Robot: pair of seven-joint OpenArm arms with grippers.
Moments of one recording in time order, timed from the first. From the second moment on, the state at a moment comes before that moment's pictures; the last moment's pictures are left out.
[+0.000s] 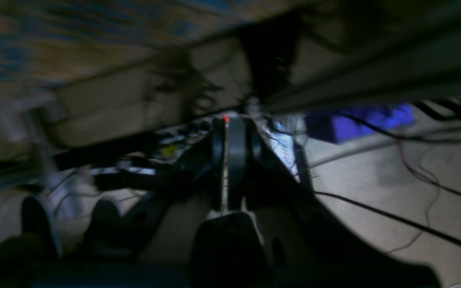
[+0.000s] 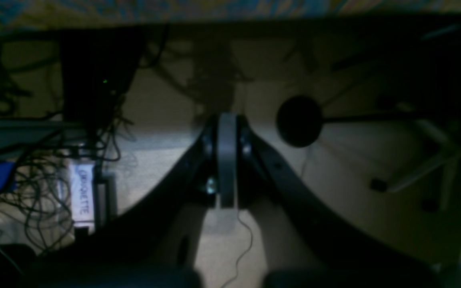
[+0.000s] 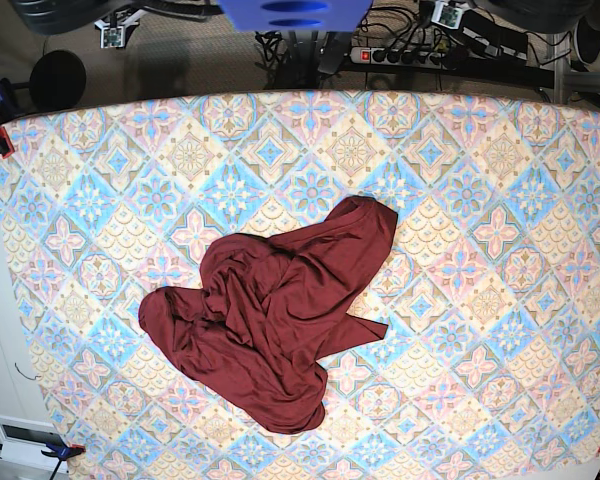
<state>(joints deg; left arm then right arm) 62.2 -23.9 8.5 95.8 -12.1 -1.0 -3.8 -58.2 7.2 15.7 94.8 -0.9 1.0 0.2</state>
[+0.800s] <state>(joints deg) 58.2 -23.6 -1.3 113.9 -12.2 -0.9 6.2 -44.8 17.9 -16.9 110.1 -1.0 0.7 -11.1</state>
